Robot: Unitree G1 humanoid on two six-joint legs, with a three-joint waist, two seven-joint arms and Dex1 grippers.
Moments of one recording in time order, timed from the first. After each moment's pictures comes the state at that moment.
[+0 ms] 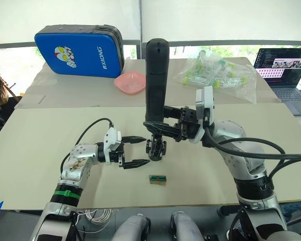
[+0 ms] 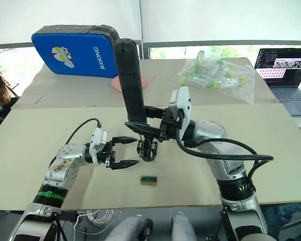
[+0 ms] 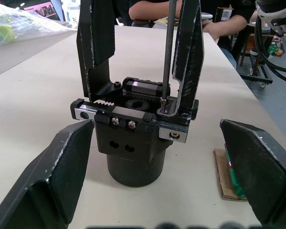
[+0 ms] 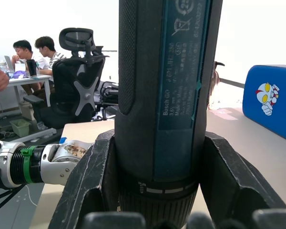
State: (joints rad) left arm -0.41 0.44 -0.08 0.23 -0.39 0.03 -1.31; right arm -0.58 -0.39 0.09 -0.29 0.65 0.46 0.88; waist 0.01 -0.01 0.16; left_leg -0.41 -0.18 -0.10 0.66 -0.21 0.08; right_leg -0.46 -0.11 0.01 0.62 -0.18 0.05
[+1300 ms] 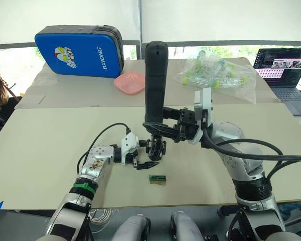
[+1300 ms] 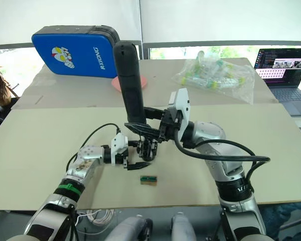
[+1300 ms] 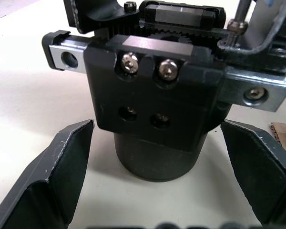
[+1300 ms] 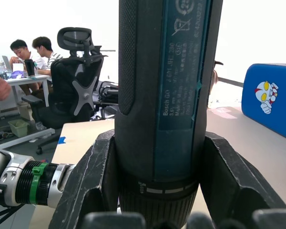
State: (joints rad) left arm -0.53 0.32 -0.18 0.54 -0.18 -0.15 -1.21; right arm -0.57 -0.38 0.10 -0.29 0.63 0.46 0.88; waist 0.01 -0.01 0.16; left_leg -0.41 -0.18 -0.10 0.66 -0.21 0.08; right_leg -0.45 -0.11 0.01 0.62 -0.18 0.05
